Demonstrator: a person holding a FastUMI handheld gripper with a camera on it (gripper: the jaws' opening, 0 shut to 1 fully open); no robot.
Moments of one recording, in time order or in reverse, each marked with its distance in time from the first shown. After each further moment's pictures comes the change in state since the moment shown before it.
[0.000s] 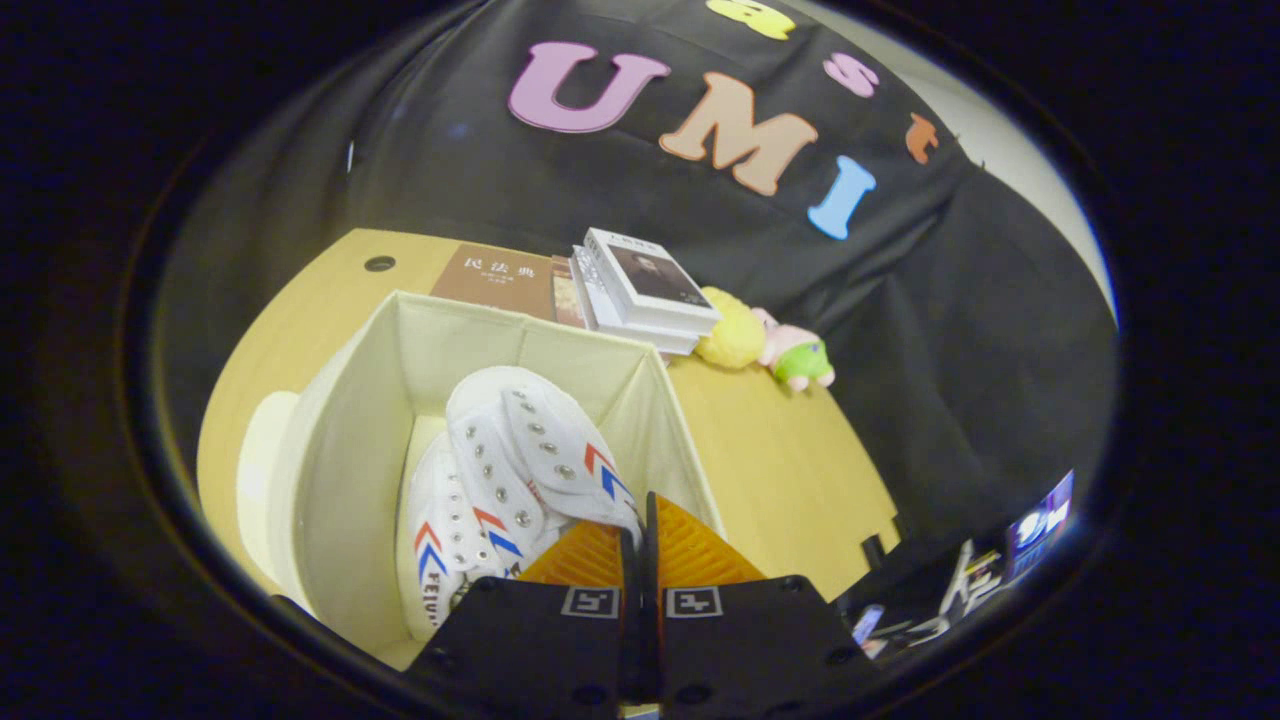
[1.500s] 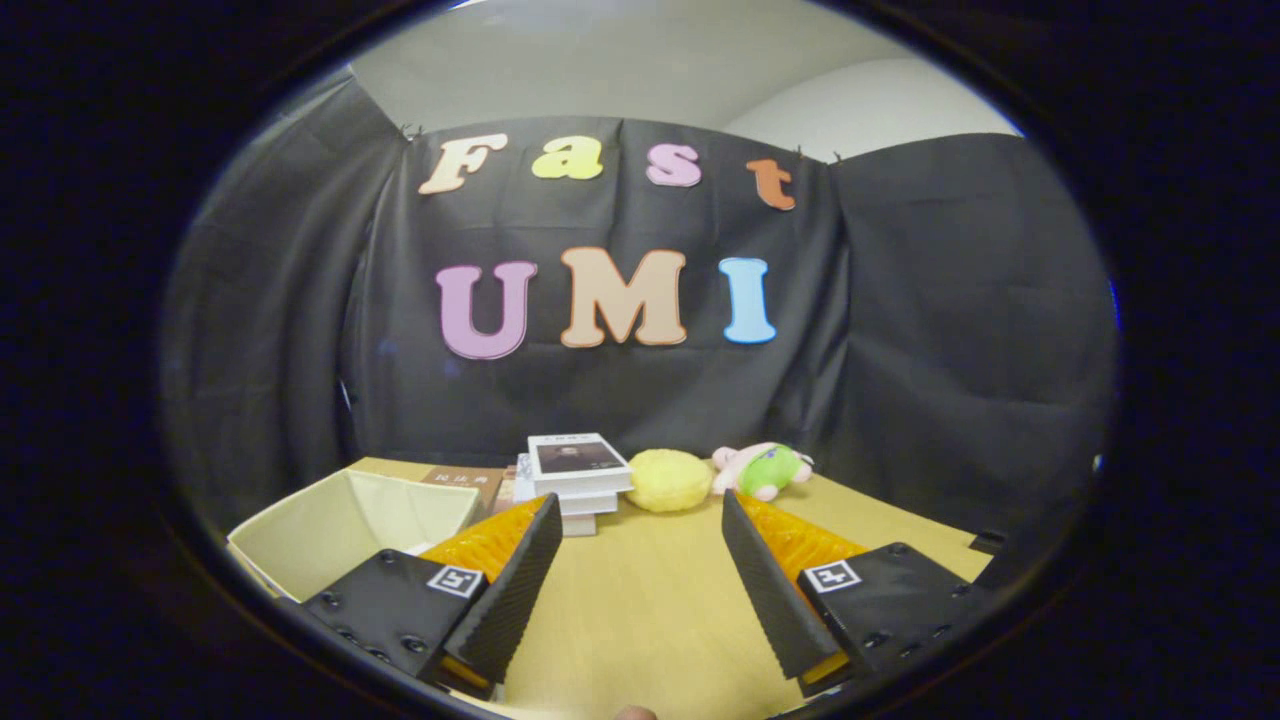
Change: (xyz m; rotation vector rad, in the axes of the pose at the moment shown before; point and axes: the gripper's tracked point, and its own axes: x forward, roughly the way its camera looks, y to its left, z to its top) arm -0.012 -0.220 0.023 0.317 -0.747 0.119
